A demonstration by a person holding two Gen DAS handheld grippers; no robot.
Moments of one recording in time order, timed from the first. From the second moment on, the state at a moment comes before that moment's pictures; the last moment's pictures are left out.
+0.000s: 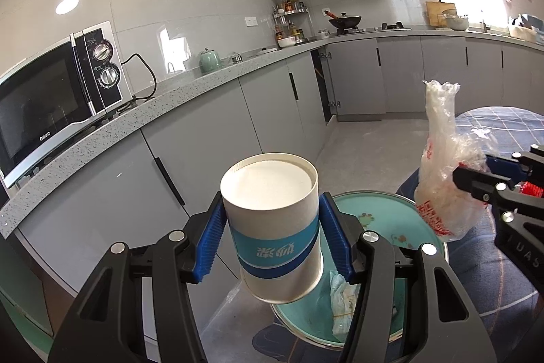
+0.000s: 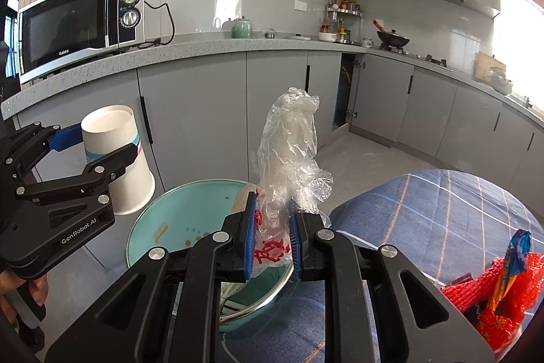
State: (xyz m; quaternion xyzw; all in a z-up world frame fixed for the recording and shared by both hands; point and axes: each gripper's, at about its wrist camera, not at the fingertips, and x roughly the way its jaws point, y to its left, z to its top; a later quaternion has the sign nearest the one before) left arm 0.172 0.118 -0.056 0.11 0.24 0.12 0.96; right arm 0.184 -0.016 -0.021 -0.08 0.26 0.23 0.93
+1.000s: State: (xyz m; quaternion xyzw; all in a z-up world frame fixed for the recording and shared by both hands) left arm 0.169 0.106 -0.060 0.11 0.23 0.11 0.96; right arm 0.179 -0.043 -0.032 -0.05 0.28 0.20 0.94
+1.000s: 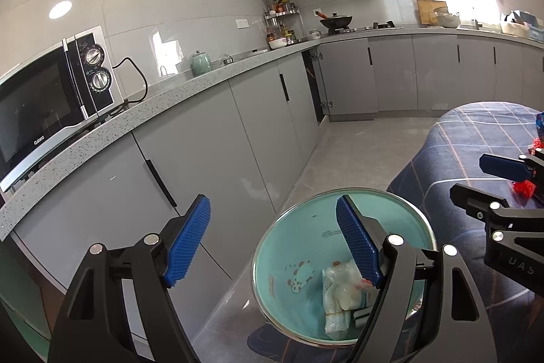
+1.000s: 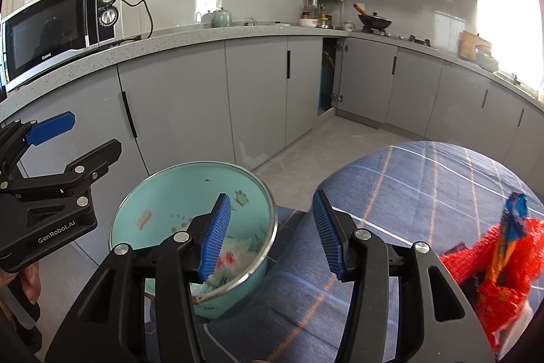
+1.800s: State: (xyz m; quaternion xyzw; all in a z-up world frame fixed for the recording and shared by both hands) left arm 0.118 -0.082 -0.077 0.18 0.22 -0.09 0.95; right arm 0.068 -0.237 -0.015 -0.03 0.28 0.01 0.96
